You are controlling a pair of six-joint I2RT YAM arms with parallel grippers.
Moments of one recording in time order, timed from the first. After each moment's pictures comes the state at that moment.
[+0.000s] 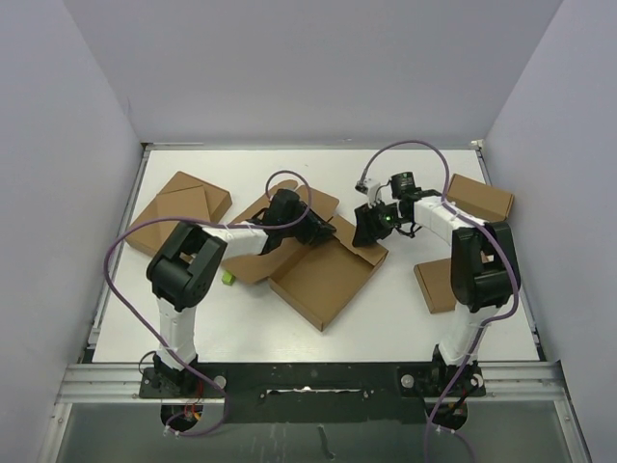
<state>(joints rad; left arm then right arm) -0.61 1.99 1.16 0.23 0.24 -1.35 0.21 1.84 1.23 -0.51 -0.64 -0.31</state>
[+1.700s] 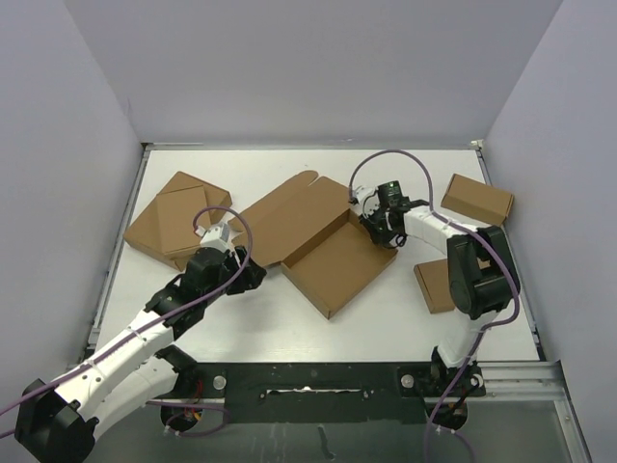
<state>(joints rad) -0.60 0.82 0.50 -0.25 -0.10 -0.74 0.32 1.80 1.15 -0.41 -0.10 -0.46</state>
